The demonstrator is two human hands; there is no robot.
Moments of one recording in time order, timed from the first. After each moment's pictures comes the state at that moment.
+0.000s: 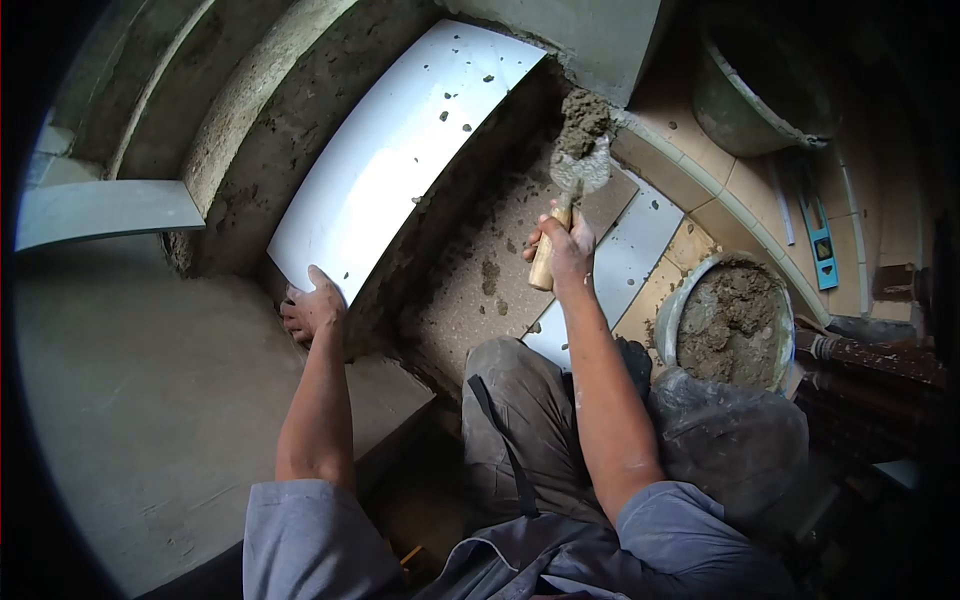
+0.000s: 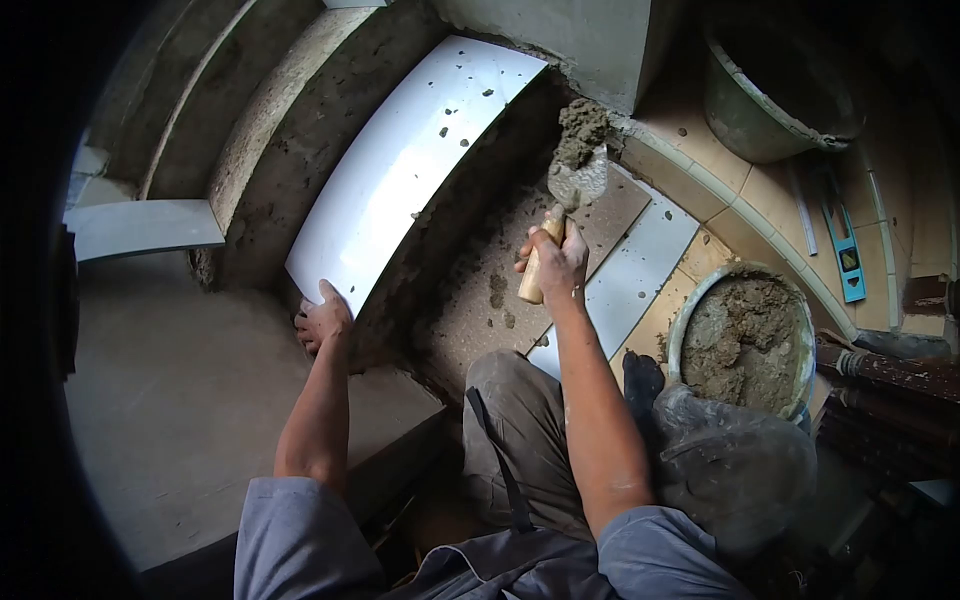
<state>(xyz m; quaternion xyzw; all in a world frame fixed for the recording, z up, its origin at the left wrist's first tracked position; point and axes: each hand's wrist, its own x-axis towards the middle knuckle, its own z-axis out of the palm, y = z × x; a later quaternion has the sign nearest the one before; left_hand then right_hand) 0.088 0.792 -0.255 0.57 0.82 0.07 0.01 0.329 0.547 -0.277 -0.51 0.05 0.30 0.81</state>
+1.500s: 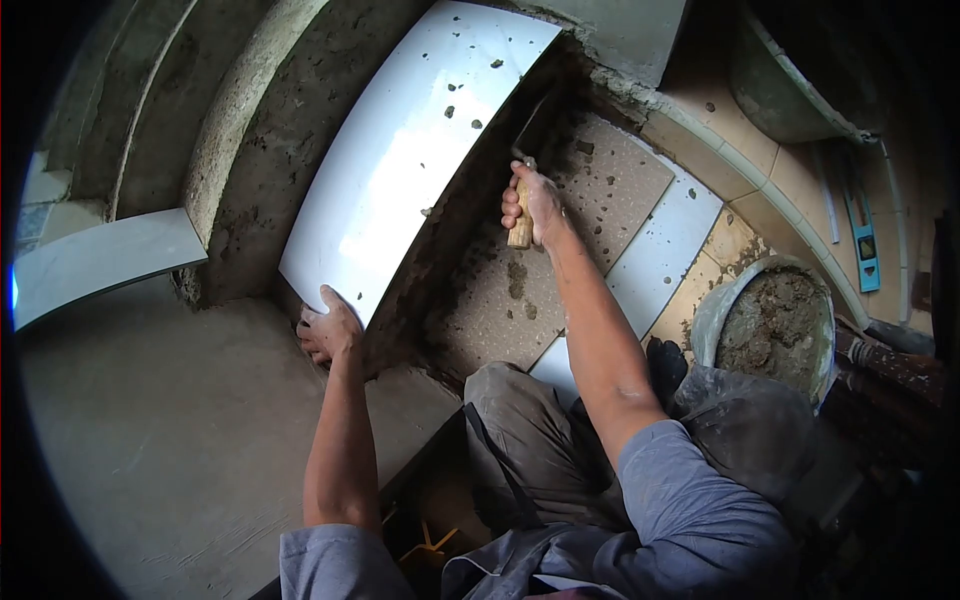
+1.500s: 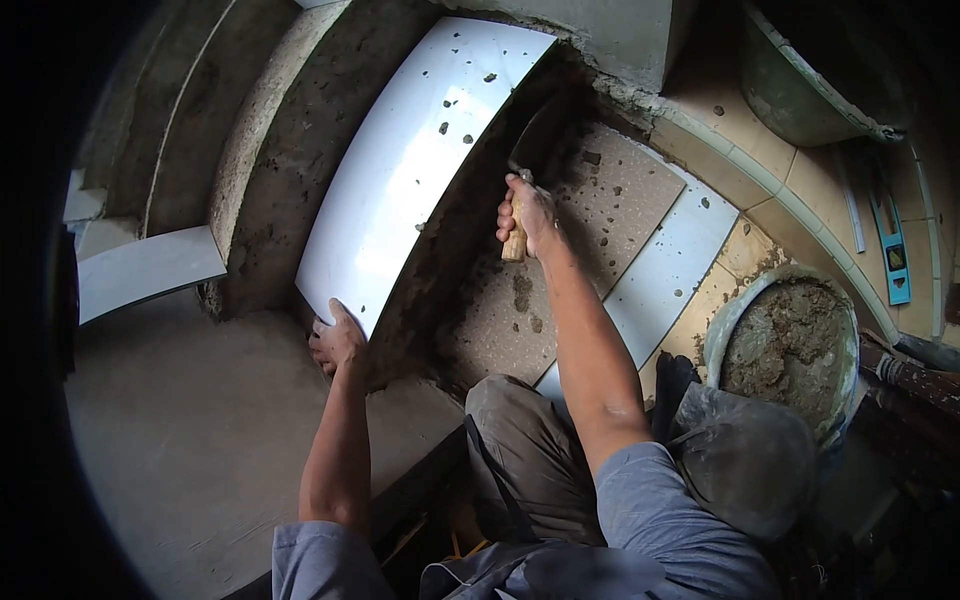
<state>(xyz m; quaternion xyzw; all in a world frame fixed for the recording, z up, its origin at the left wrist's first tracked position) 0.087 0.793 -0.259 0.57 0.82 0.08 -0.01 0.380 0.654 -0.357 -0.31 0.11 0.54 0.78</state>
